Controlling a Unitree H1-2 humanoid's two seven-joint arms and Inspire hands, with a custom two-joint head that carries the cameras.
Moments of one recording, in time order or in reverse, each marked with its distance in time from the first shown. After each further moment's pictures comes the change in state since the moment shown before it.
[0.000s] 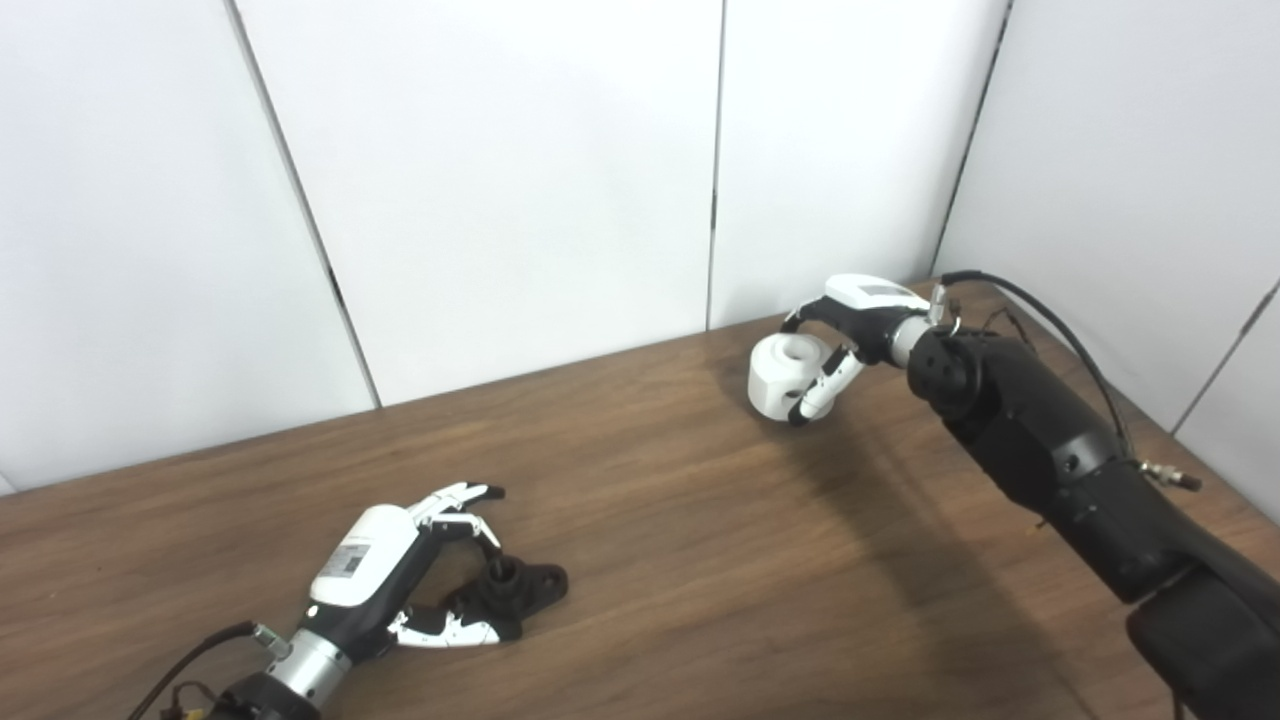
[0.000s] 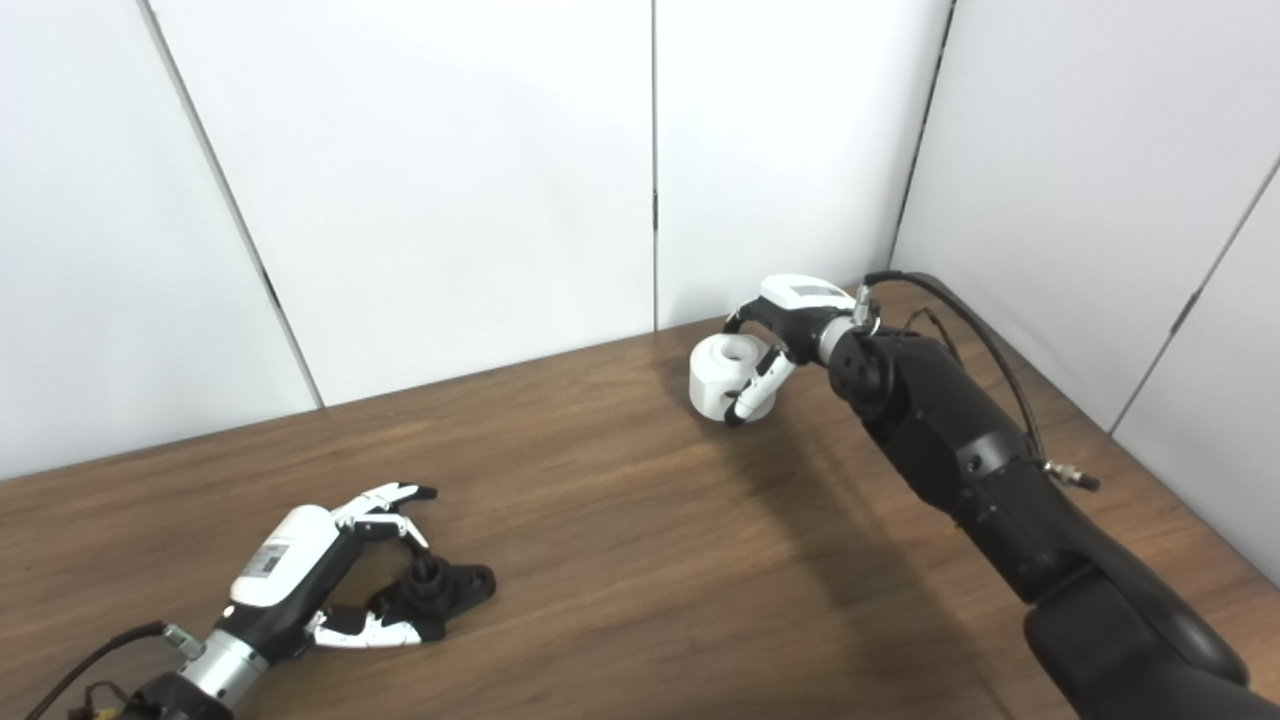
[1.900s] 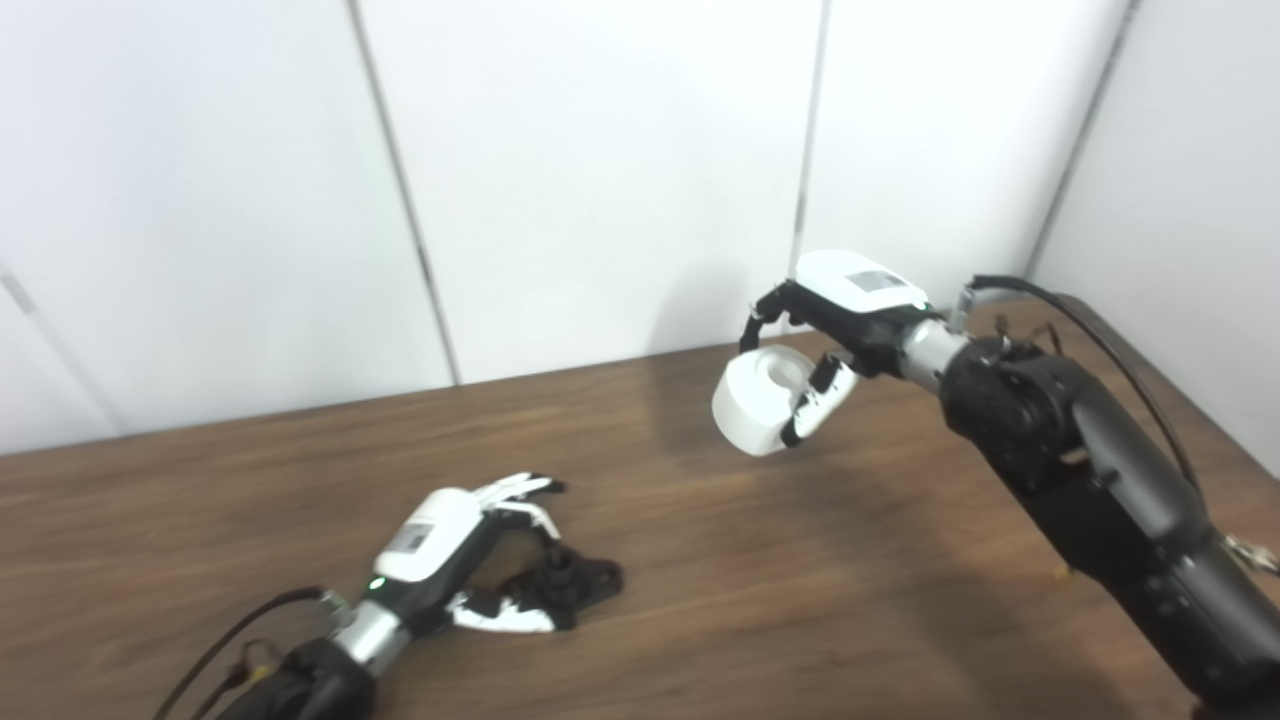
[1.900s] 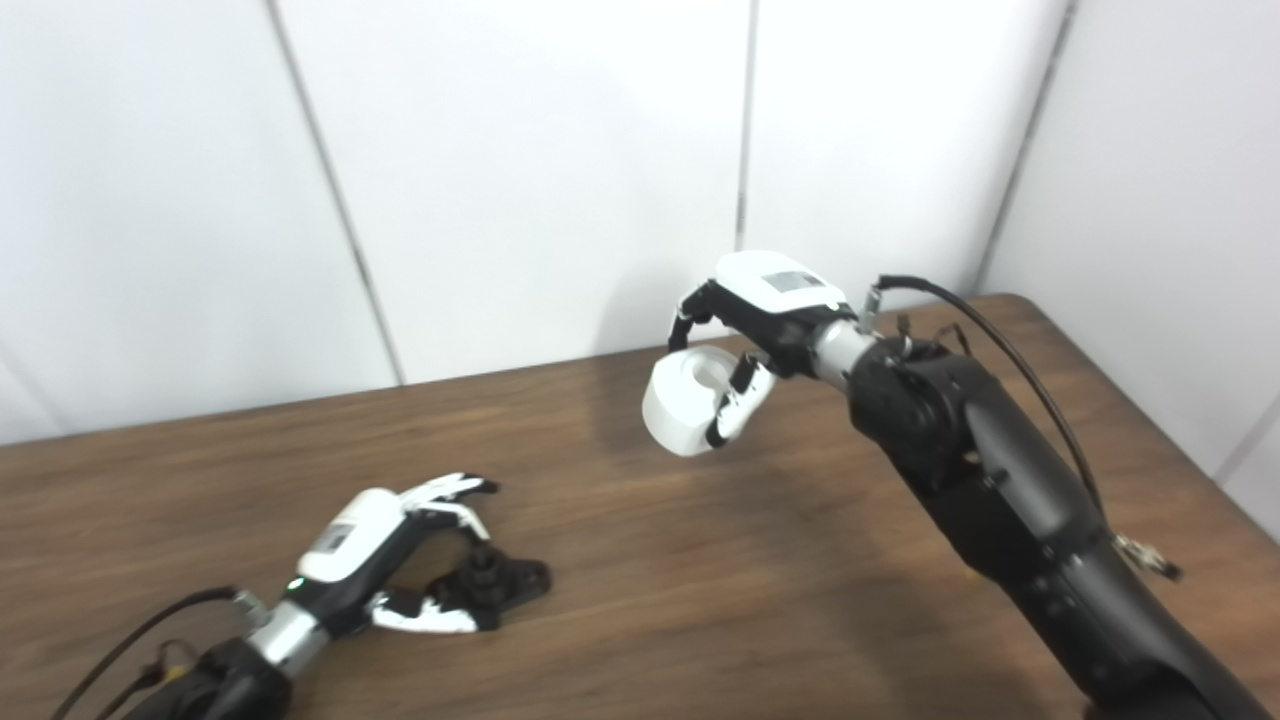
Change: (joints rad) left arm 0.038 -0.004 0.058 -0.062 0.003 0.020 -0.075; right arm 0.056 0.077 -0.024 -0.457 0.031 -0.089 0.092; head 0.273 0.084
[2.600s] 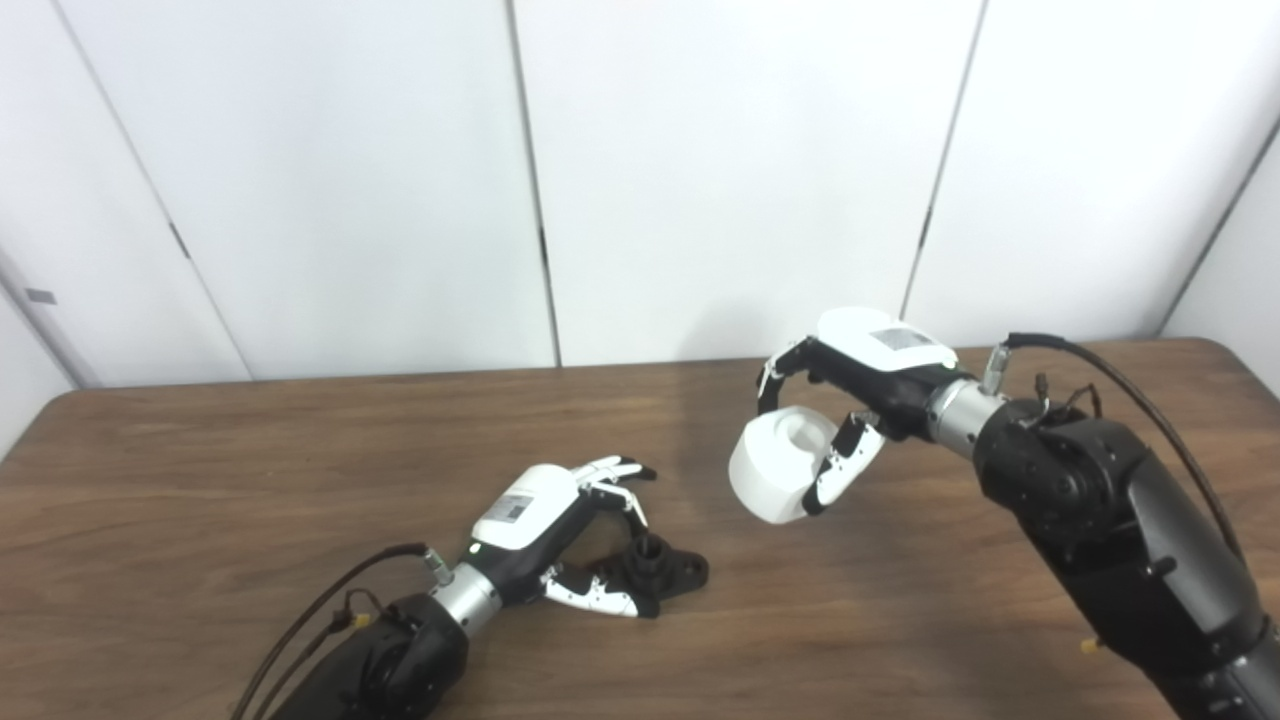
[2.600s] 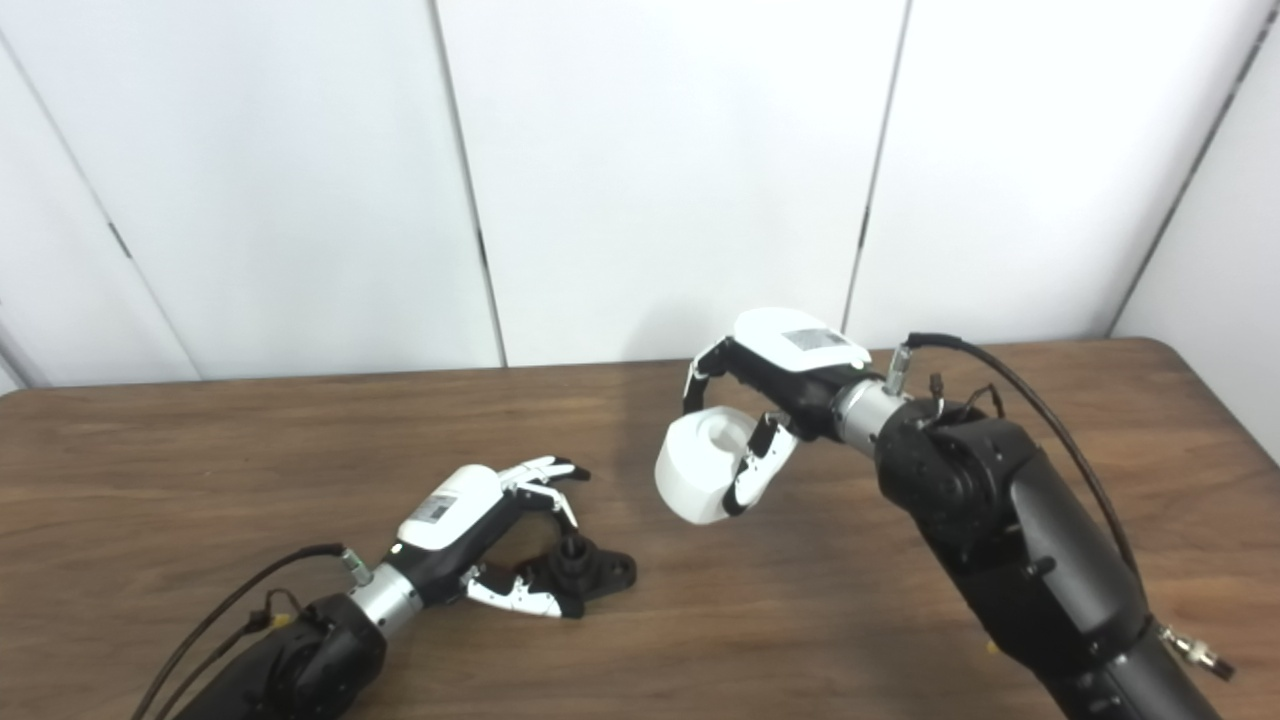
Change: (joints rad) left arm 0.004 -0.042 0.022 -0.050 0.030 0.088 -0.053; right arm 0.014 0.081 0.054 -0.105 -0.031 0.069 0.128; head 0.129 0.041
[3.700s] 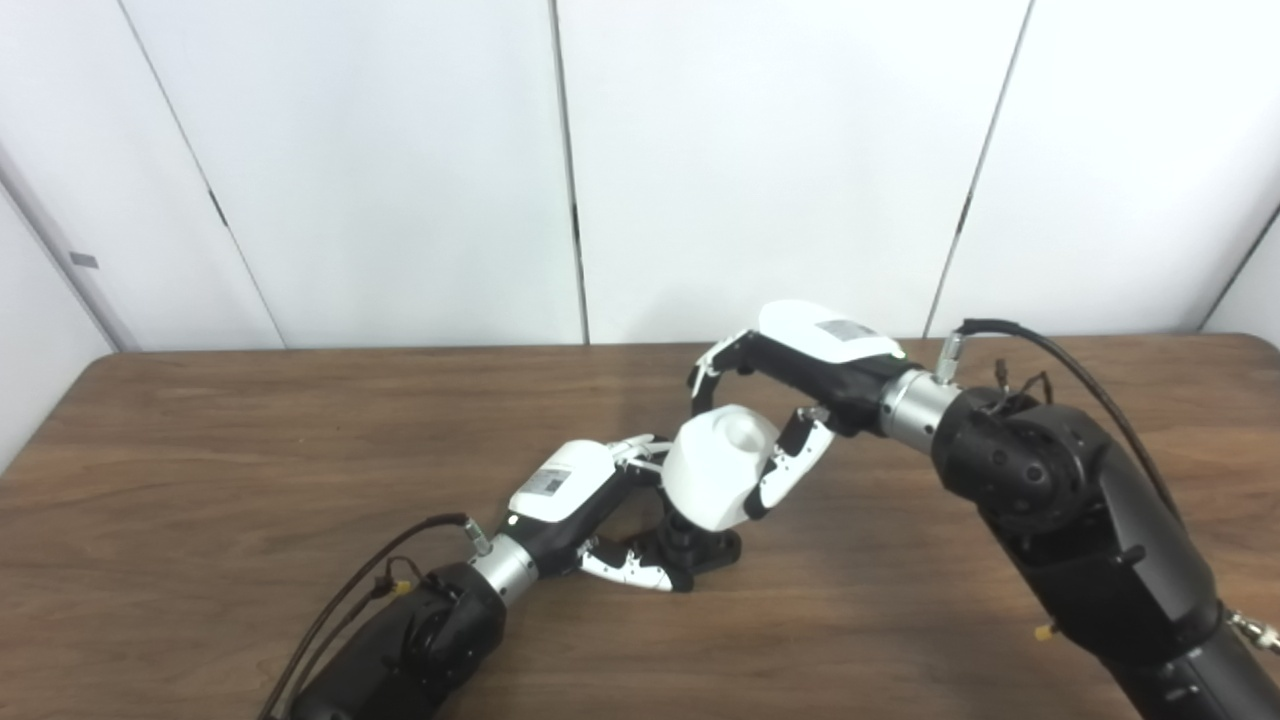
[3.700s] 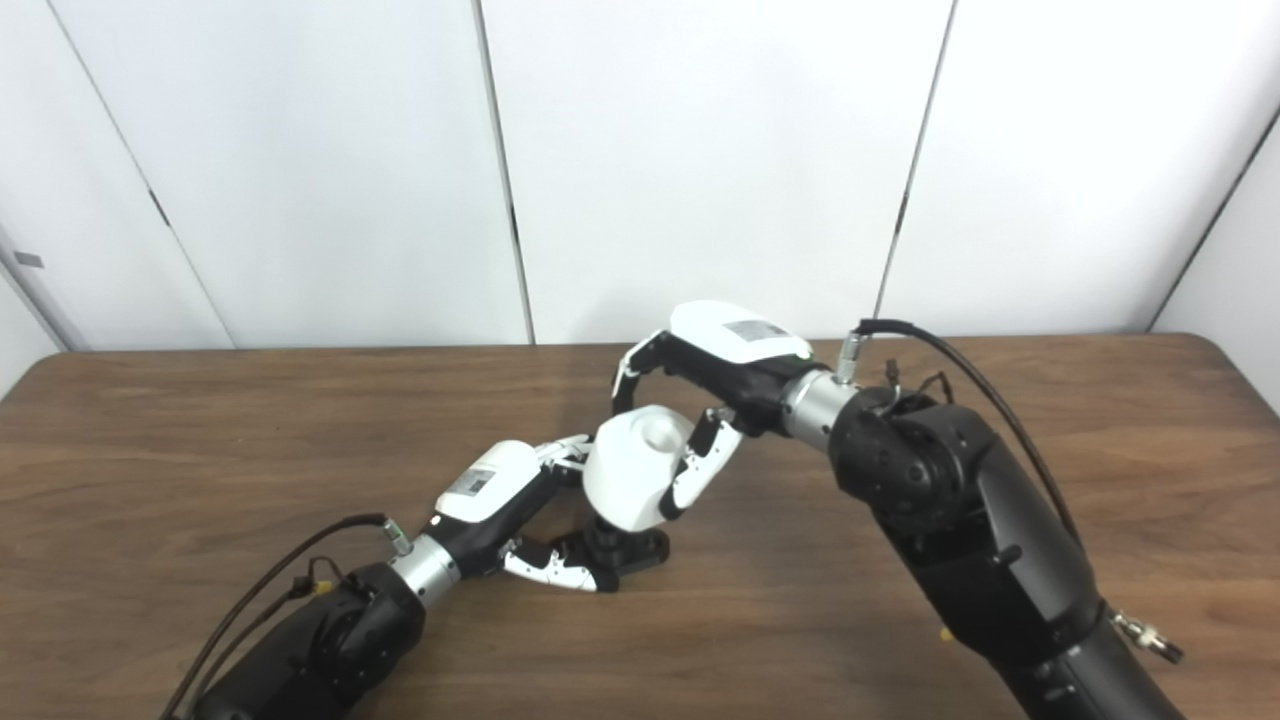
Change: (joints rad) left arm -0.003 -0.028 -0.001 0.002 0.013 0.035 -0.003; right arm -0.048 0.099 0.056 -0.031 0.078 0.000 0.046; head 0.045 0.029
